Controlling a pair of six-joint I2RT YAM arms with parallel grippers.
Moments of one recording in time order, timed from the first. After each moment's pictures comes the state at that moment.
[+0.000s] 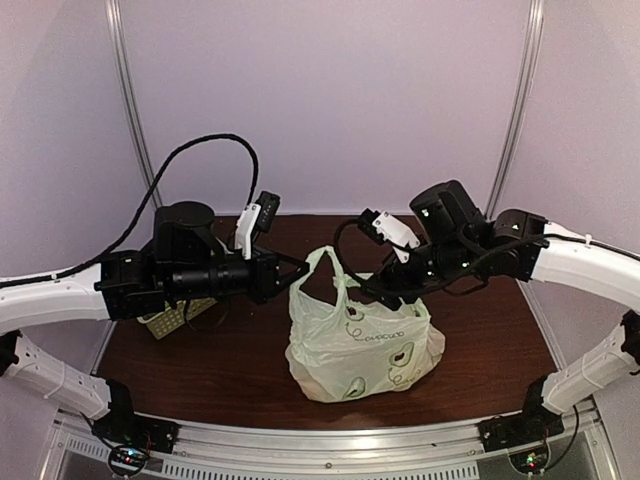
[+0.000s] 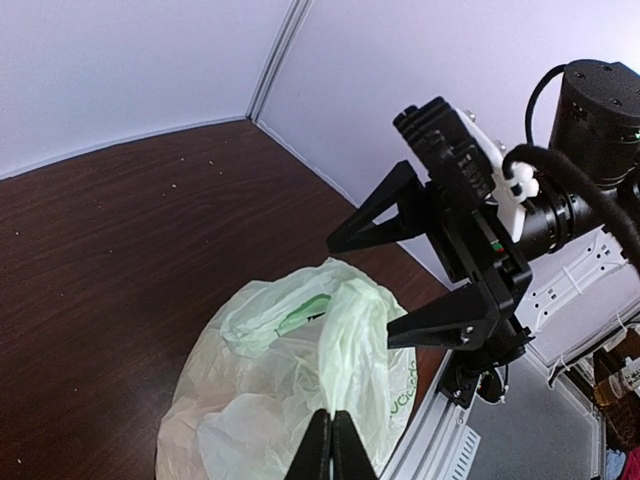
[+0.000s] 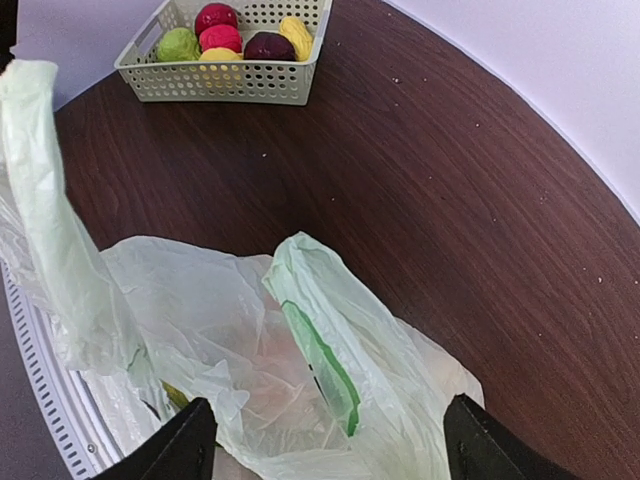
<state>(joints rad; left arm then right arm) -1.09 1.19 0.99 -0.08 0.02 -0.47 0.96 1.32 1.26 -0.65 0.05 0.03</state>
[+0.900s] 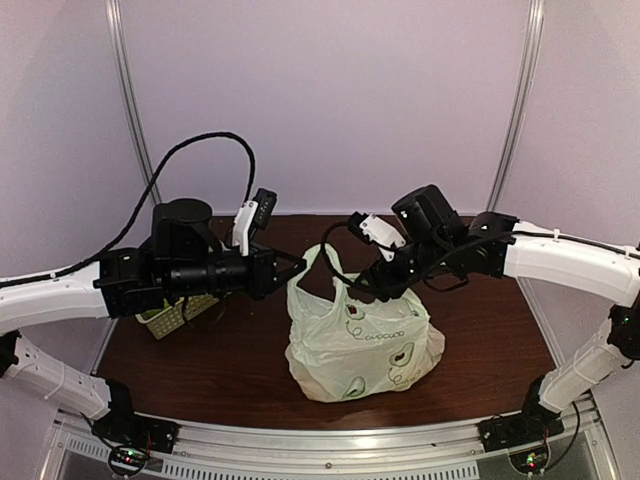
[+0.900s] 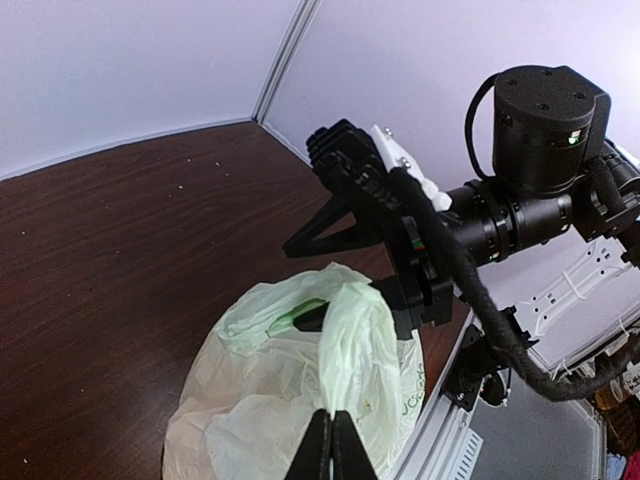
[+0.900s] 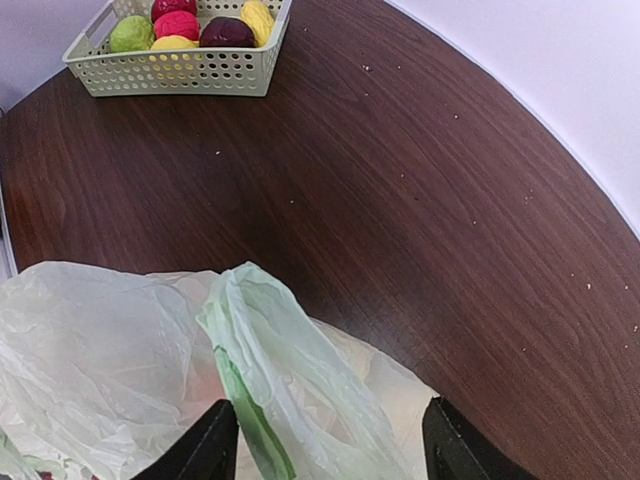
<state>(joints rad) -1.06 1.19 1.00 -0.09 0.03 -0.47 0.91 1.44 1.26 -0.55 0.07 -0.03</state>
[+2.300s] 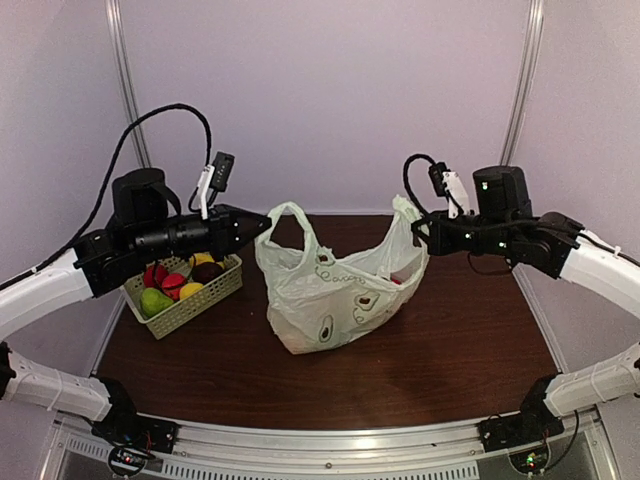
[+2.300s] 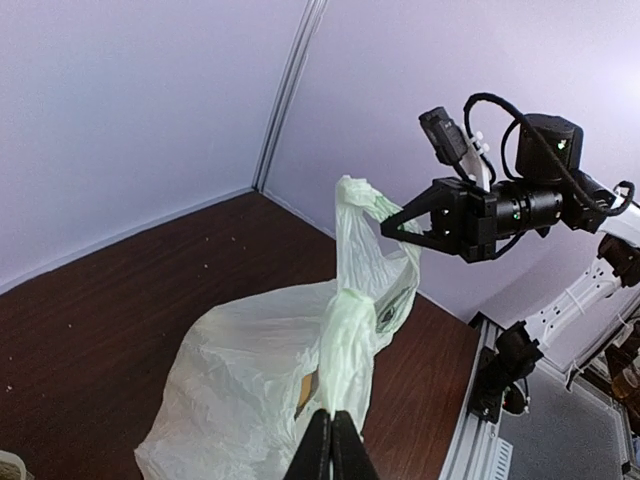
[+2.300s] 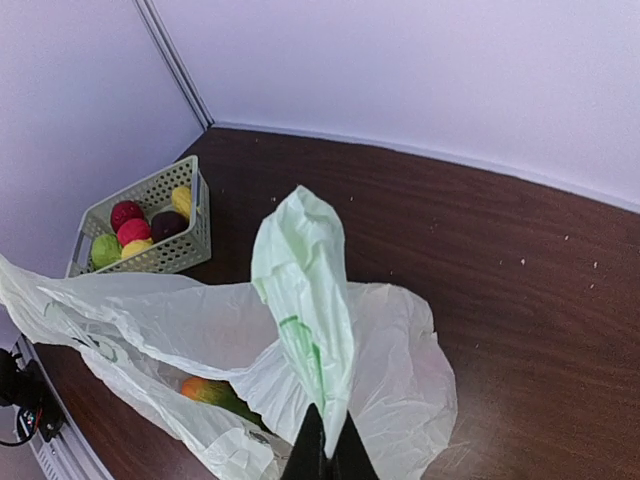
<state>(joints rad) -0.76 1.10 1.04 -0.05 0.34 -0.29 0.69 1.16 1.19 -0.42 0.06 0.27</state>
